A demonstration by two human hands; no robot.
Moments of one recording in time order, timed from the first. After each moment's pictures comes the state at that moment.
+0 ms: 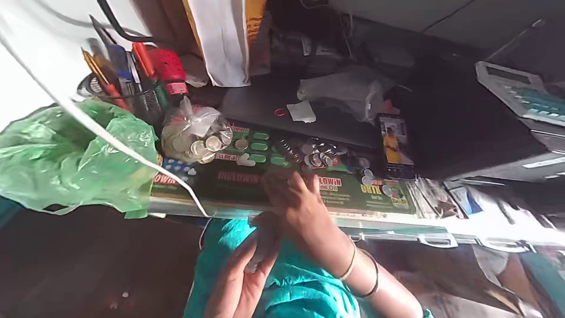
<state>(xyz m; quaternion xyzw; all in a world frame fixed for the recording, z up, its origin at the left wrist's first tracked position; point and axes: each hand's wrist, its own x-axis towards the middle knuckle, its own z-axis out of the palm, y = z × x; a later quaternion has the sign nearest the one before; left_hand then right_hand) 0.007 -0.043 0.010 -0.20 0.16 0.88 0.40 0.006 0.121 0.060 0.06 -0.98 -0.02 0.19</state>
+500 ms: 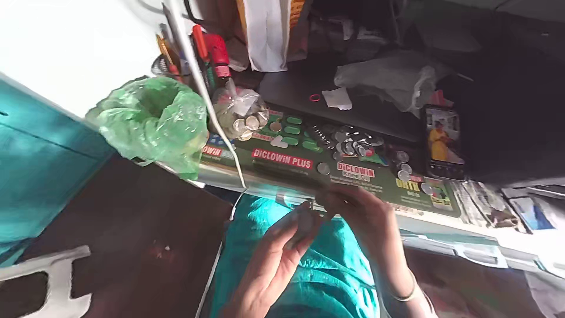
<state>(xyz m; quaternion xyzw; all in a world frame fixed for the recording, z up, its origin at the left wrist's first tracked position) 0.014 -0.041 0.015 -0.14 0.15 0.87 0.45 0.062 0.131 0.059 -0.05 -0.79 0.56 0.24</state>
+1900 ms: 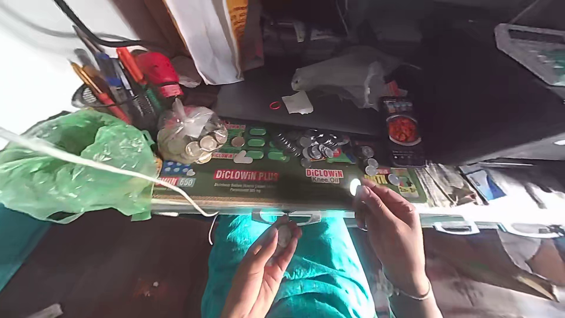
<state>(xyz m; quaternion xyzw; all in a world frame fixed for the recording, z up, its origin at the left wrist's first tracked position) 0.014 -0.030 0.007 -0.15 0.18 0.86 0.46 0.099 0.179 0.062 -0.18 -0.61 0.68 0.36</state>
